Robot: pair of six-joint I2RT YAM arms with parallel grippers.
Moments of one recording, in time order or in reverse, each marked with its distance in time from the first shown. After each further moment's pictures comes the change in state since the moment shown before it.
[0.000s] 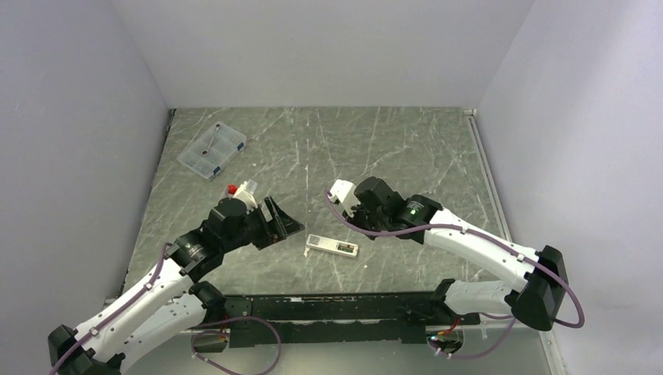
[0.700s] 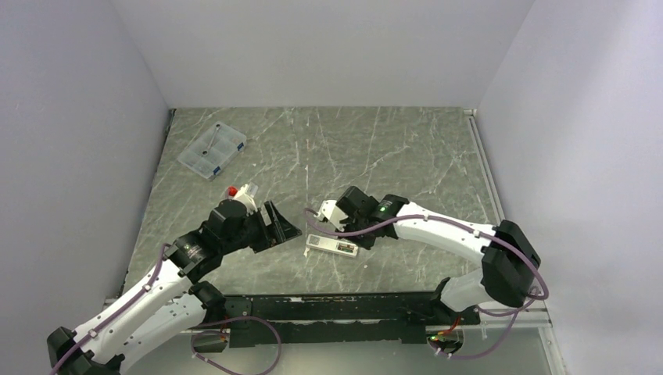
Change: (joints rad) left arm 0.000 -0.020 0.000 -0.069 -0.005 0.061; right arm 0.019 0.200 -0.032 -0.037 -0.052 -0.105
